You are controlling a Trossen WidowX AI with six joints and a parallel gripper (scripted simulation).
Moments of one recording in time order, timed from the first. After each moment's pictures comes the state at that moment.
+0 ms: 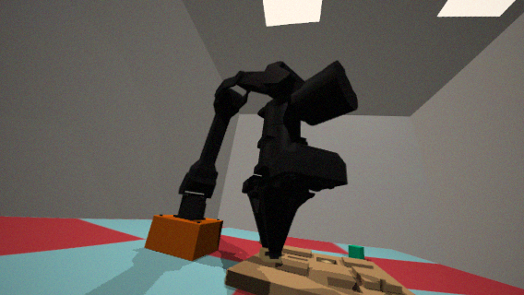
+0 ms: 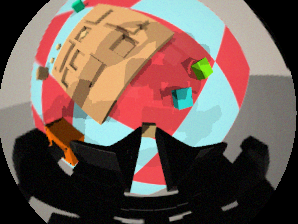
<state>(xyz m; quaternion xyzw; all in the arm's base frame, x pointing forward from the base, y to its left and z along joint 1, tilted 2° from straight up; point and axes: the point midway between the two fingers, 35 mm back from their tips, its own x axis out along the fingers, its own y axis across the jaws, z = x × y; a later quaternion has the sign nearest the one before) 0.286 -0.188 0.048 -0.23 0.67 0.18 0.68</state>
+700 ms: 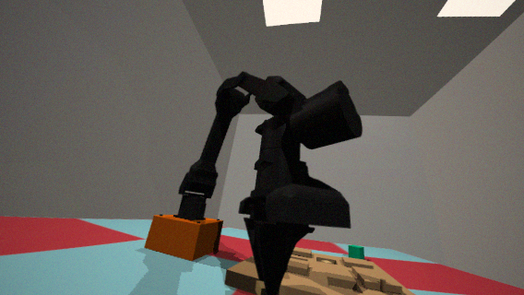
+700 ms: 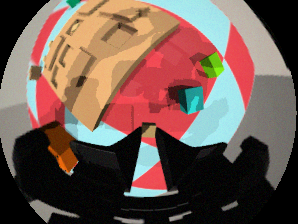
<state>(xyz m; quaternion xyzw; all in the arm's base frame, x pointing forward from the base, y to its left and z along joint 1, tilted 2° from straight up) 0.287 -0.190 0.013 -0.23 0.67 0.18 0.68</state>
